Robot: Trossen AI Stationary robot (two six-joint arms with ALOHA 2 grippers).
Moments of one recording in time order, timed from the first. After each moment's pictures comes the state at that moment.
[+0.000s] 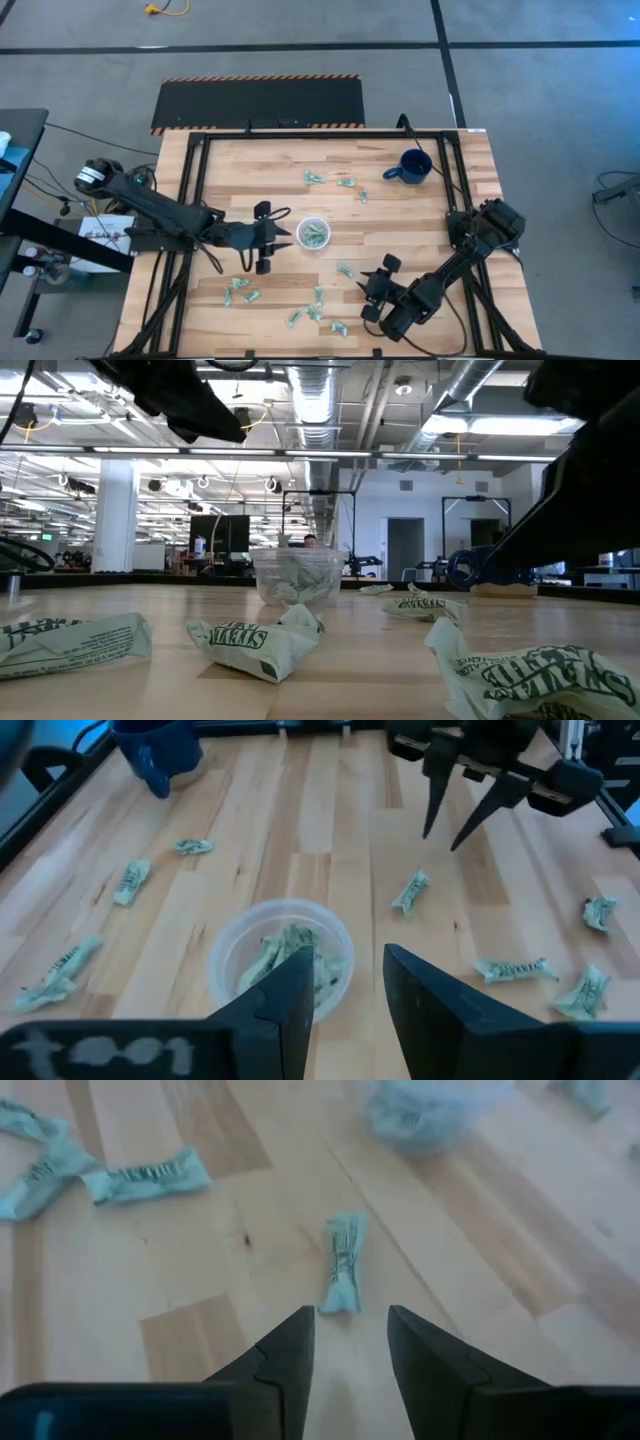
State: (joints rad) left arm -0.36 1.21 0.69 -0.02 -0.39 -0.18; right arm 0.79 1.92 1.01 -0.35 0.87 0.99
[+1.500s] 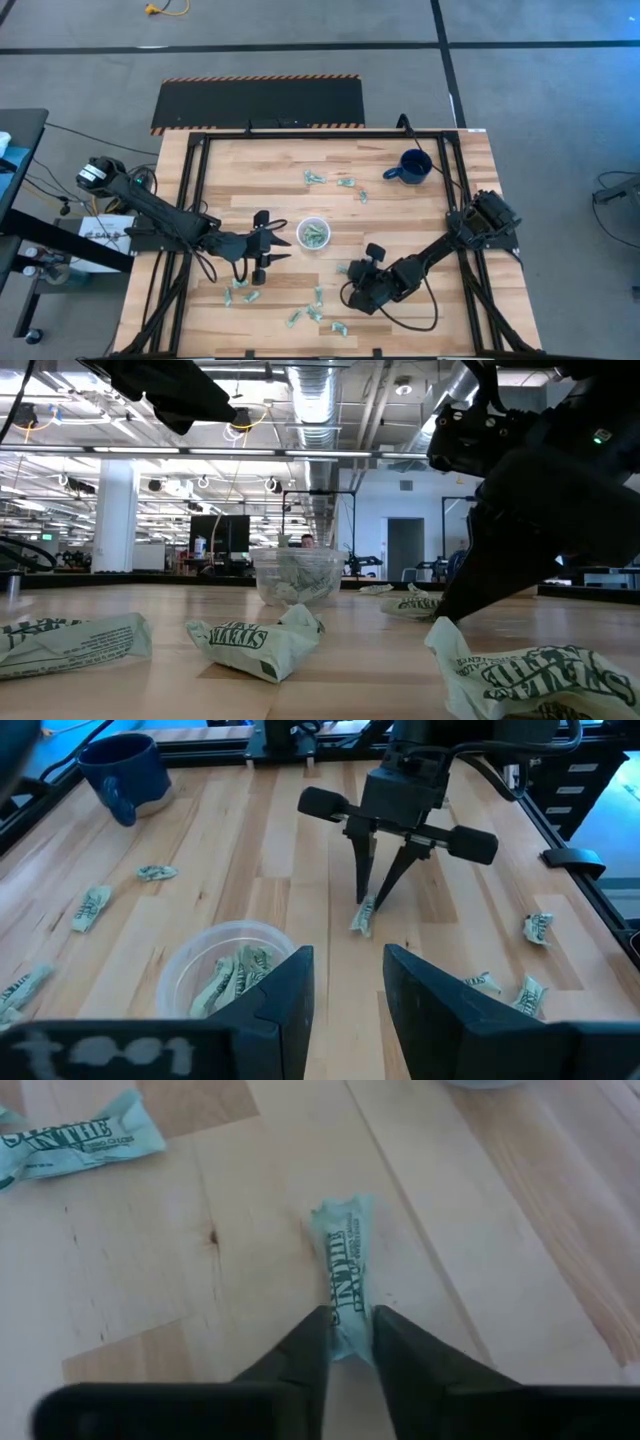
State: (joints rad) left arm -0.46 1.21 0.66 0.07 -0.43 -0.20; right arm 0.59 1.92 1.01 -0.25 0.55 0.77
